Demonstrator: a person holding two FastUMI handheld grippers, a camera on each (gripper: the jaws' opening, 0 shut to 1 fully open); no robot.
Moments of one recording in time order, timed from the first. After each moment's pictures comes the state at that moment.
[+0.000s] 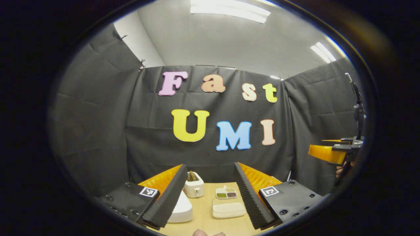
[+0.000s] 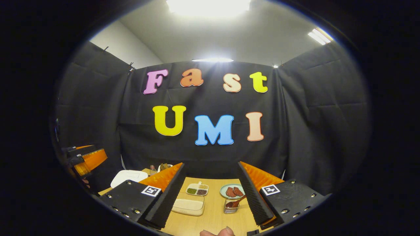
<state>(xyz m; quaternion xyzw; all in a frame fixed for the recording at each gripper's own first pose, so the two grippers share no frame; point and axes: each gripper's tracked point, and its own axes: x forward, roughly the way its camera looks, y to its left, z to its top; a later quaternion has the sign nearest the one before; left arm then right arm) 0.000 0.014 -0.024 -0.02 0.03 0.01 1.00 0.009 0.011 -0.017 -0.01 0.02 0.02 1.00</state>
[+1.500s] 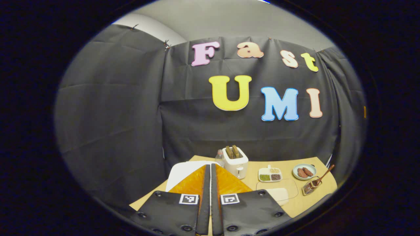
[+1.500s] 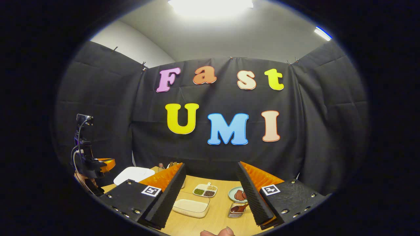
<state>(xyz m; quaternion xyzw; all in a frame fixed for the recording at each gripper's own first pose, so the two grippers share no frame) 0.064 0.128 -0.176 -0.01 0.17 0.19 0.97 0.044 0.010 -0.033 -0.02 0.03 0.09 1.00</state>
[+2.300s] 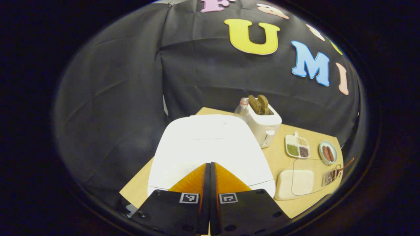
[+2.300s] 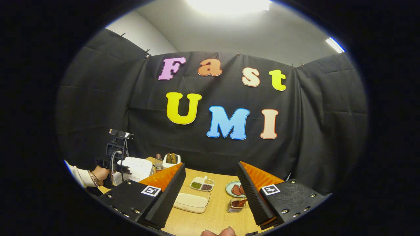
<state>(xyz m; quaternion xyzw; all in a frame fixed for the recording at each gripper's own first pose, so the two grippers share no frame) 0.139 0.215 -0.381 -0.06 0.39 0.23 0.89 0.034 0.059 -0.053 -0.07 0.06 0.06 0.99</state>
